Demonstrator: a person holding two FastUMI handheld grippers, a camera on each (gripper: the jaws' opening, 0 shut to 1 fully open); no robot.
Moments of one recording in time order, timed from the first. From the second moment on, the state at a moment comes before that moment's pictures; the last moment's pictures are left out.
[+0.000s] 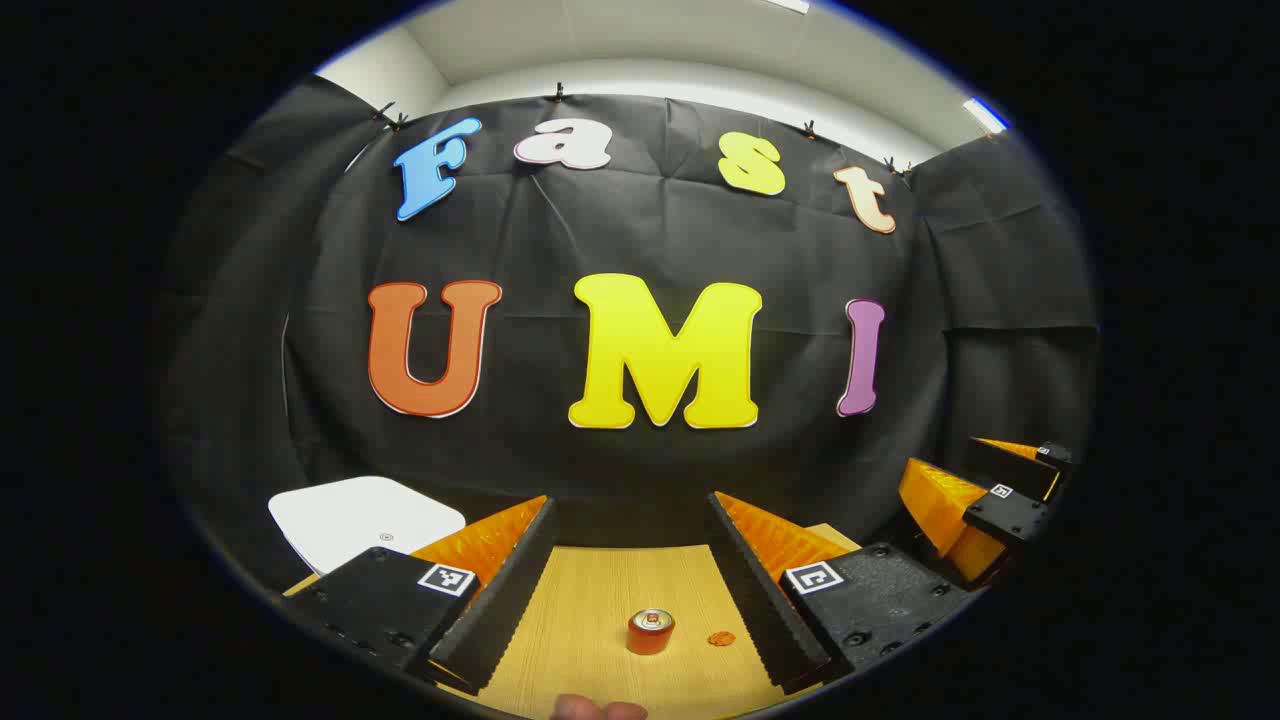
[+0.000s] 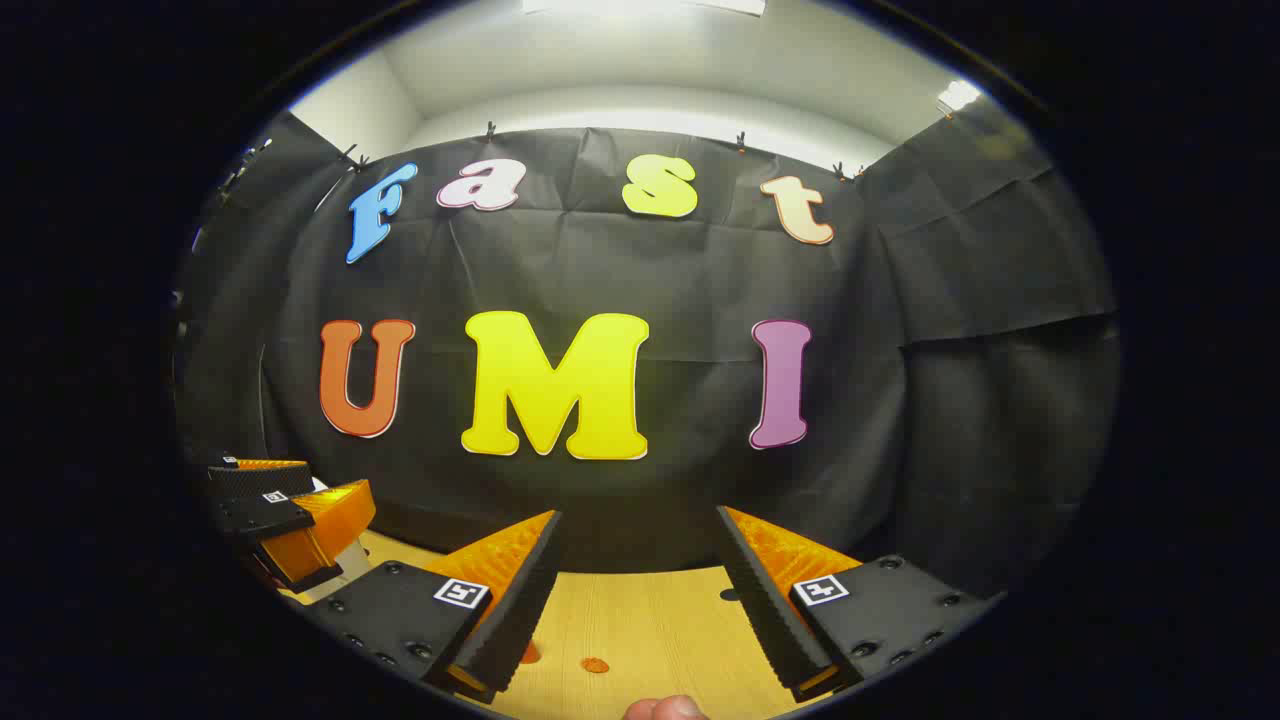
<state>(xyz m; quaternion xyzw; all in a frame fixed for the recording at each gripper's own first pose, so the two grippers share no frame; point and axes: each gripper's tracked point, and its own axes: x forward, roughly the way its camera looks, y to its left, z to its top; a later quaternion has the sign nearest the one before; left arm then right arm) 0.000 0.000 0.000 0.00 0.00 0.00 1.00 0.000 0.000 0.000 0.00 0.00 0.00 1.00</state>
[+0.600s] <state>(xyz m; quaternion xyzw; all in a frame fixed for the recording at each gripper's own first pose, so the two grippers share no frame) 0.007 0.006 -0.003 0.01 0.00 0.01 1.00 0.010 0.004 -0.006 0.00 0.01 0.00 1.00</state>
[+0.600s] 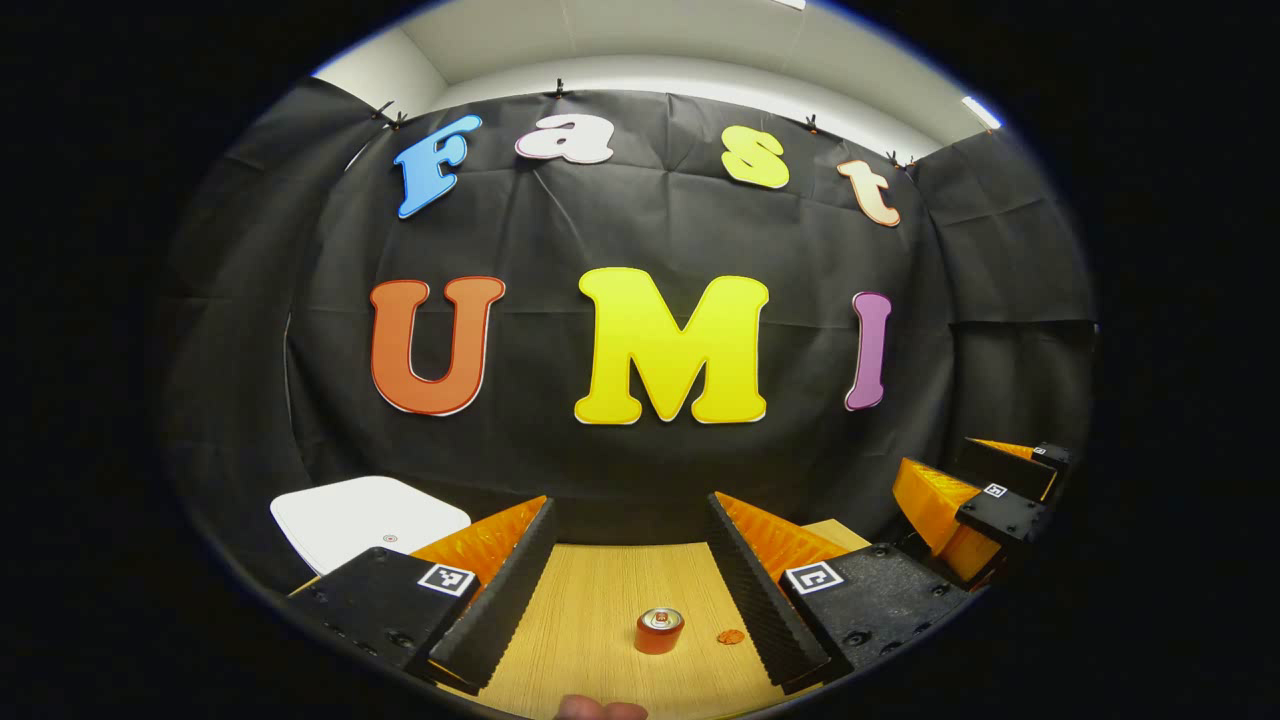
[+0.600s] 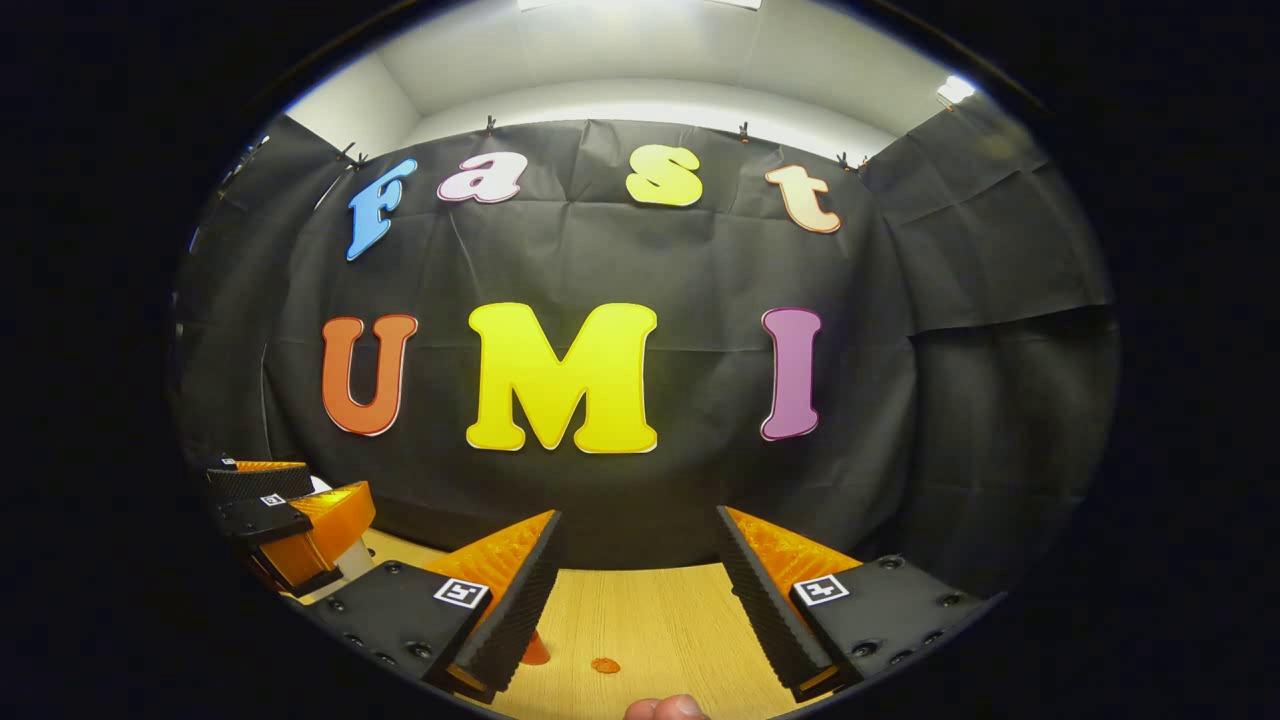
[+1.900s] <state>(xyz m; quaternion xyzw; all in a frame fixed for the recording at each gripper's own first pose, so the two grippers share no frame) 0.028 0.088 0.030 0.02 -0.02 0.12 0.99 0.029 -0.015 -0.003 0.00 0.00 0.03 1.00</state>
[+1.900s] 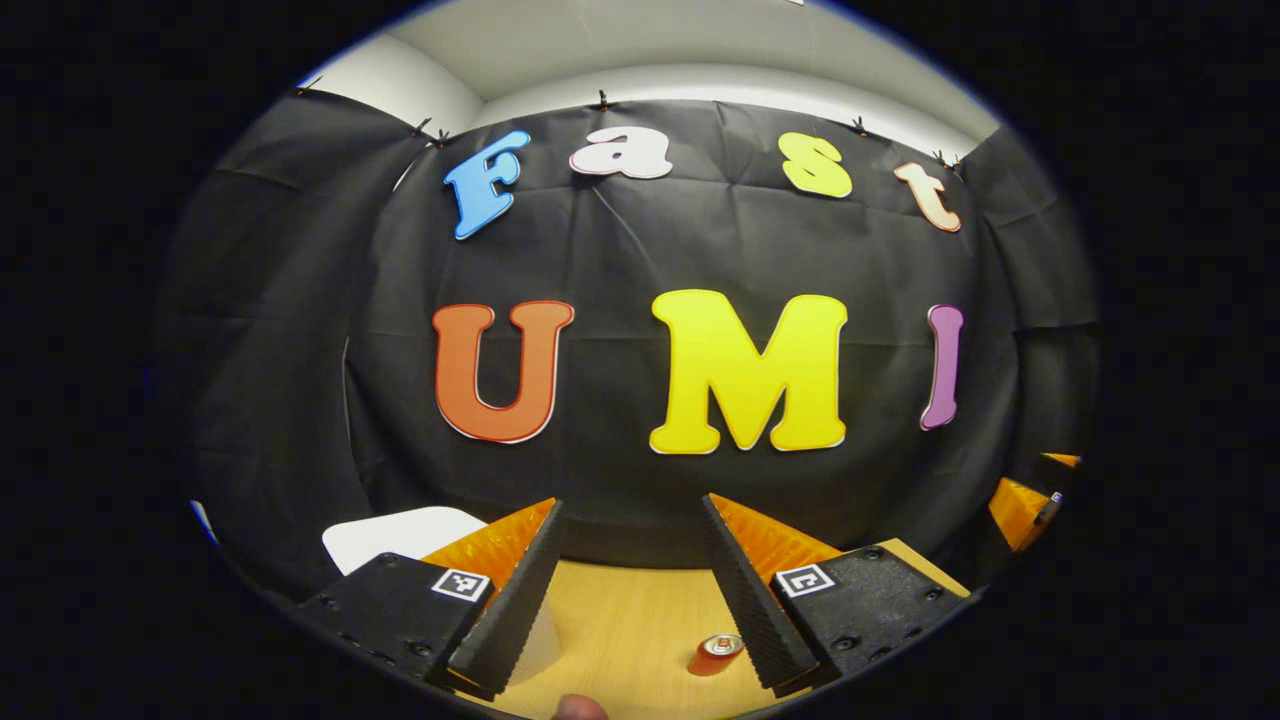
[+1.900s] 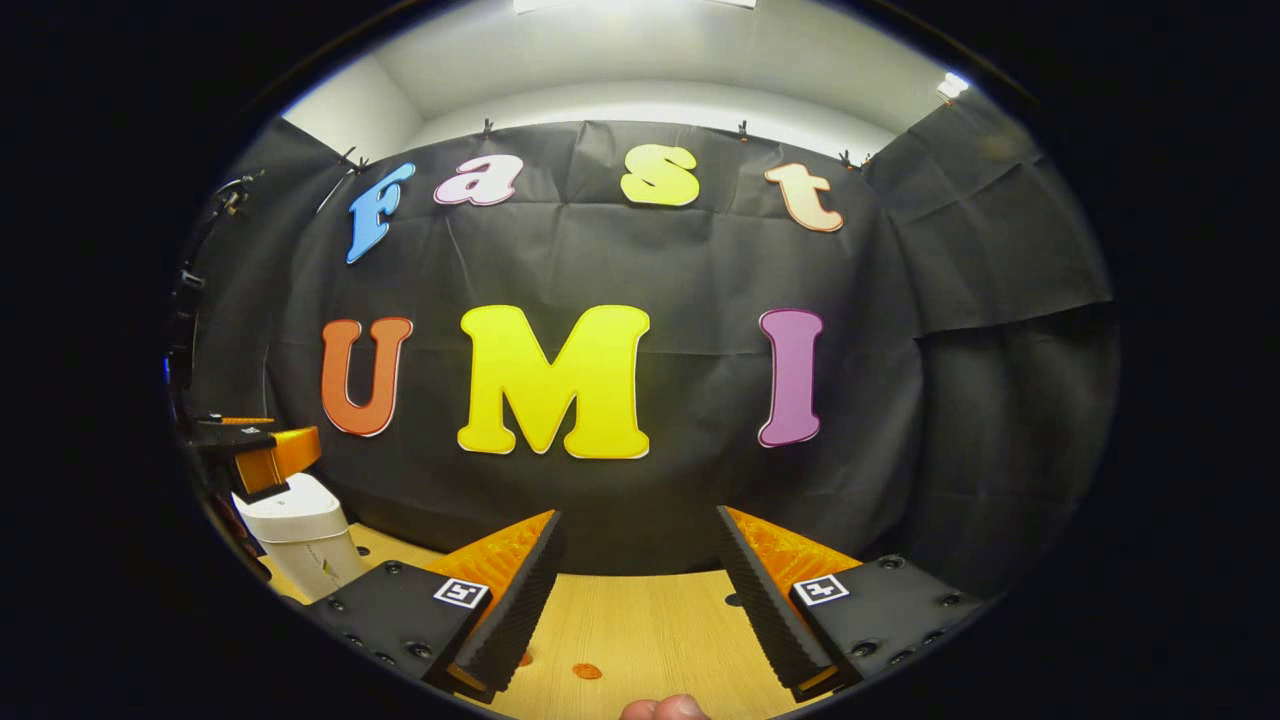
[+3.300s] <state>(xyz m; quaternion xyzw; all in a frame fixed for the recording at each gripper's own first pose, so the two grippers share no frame) 0.042 0.238 -0.088 -0.07 0.12 0.32 0.94 0.033 -0.020 -0.003 -0.05 0.00 0.04 1.00</state>
